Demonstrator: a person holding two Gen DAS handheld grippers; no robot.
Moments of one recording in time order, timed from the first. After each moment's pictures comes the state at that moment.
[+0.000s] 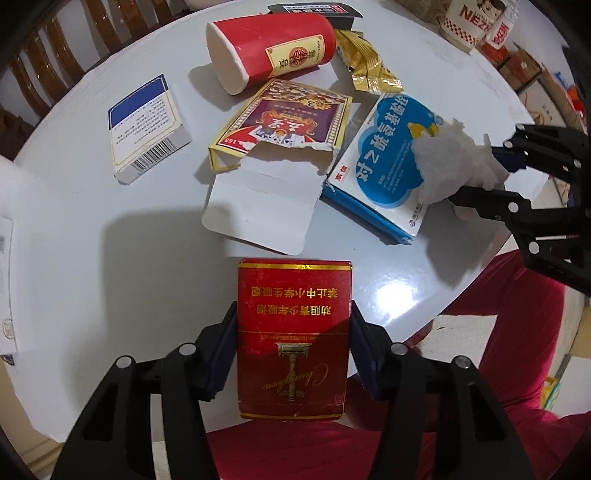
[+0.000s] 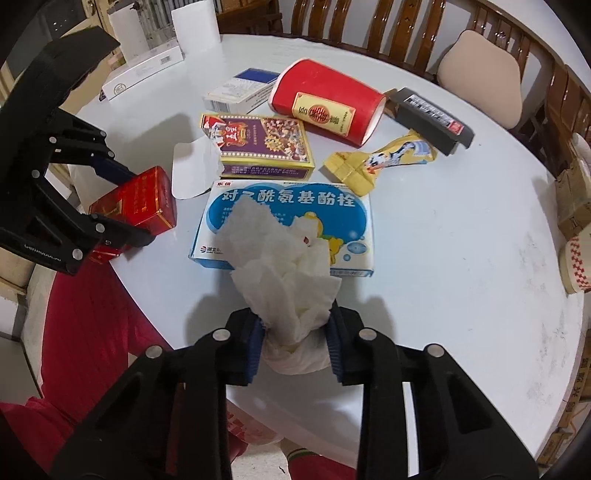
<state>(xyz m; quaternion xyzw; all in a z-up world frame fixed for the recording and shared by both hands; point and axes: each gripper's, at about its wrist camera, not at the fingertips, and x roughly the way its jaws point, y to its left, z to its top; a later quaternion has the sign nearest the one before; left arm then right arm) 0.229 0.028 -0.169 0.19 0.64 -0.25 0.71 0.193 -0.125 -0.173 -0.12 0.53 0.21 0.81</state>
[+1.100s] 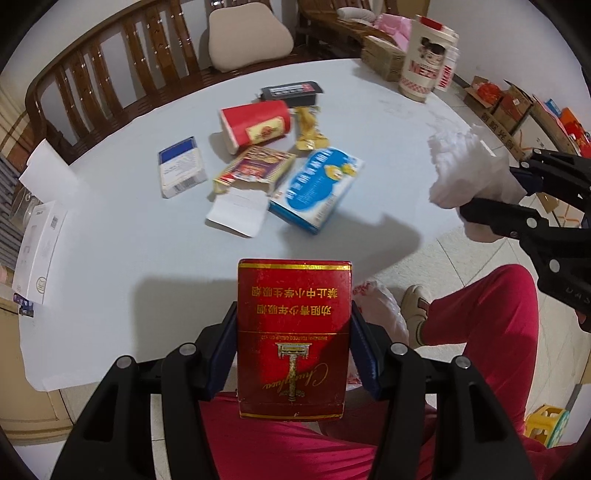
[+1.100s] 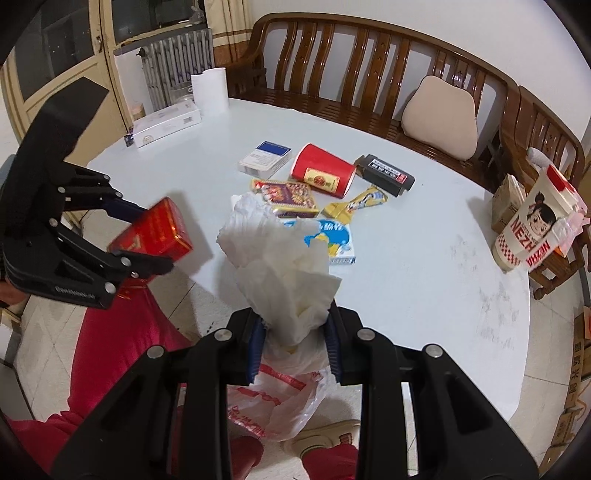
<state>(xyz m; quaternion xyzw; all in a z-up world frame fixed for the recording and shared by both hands) 0.115 0.012 -0.088 0.17 0.54 -0.23 0.79 0.085 -0.128 -0.075 -0.10 0.44 0.18 0.87</state>
